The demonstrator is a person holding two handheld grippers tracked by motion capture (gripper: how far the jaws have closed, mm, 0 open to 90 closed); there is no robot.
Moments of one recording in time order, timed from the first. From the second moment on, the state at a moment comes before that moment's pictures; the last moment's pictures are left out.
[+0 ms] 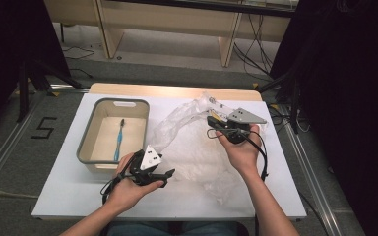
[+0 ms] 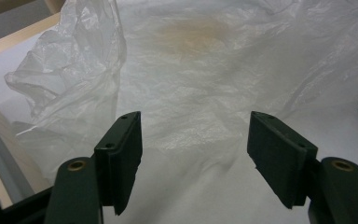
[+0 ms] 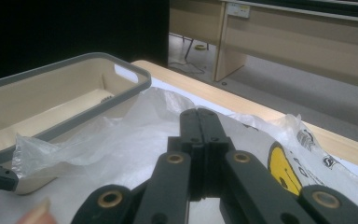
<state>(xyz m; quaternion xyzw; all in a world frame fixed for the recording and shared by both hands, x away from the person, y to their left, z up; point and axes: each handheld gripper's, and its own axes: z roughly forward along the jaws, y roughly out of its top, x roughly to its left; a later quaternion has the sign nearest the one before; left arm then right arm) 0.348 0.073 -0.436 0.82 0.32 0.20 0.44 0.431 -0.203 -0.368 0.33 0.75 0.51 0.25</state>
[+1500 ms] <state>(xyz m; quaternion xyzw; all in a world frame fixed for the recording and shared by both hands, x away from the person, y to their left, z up) 0.372 0.133 -0.382 0.77 0.38 0.21 0.46 0.430 -0.203 -0.369 0.33 0.75 0.51 0.25</state>
